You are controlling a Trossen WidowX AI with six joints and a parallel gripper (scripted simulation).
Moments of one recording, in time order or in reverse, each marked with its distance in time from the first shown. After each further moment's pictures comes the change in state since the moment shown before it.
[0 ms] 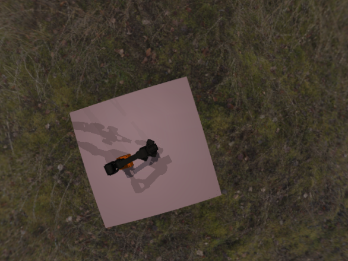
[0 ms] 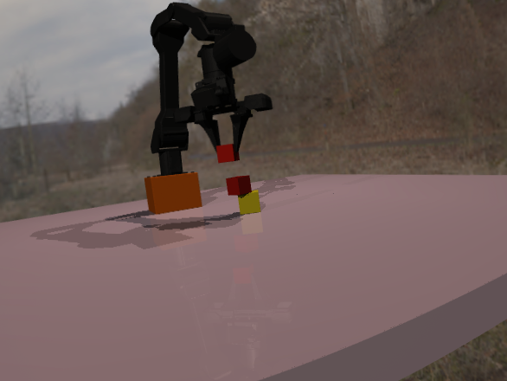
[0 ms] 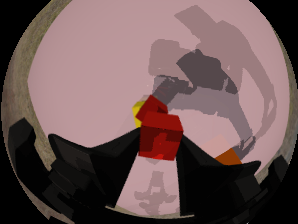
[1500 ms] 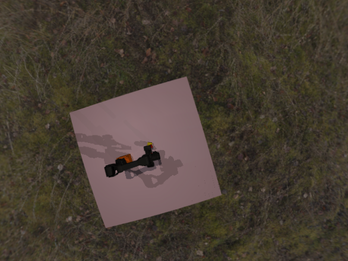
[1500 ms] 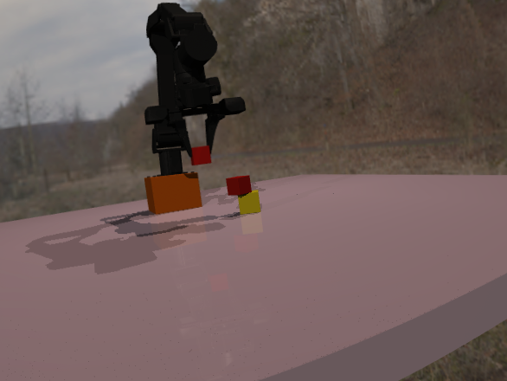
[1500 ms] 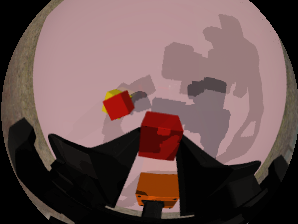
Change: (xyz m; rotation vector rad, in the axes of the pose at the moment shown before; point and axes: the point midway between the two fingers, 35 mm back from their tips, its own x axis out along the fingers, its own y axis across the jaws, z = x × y) arm -0.002 -0.044 0.034 -0.570 -0.003 -0.001
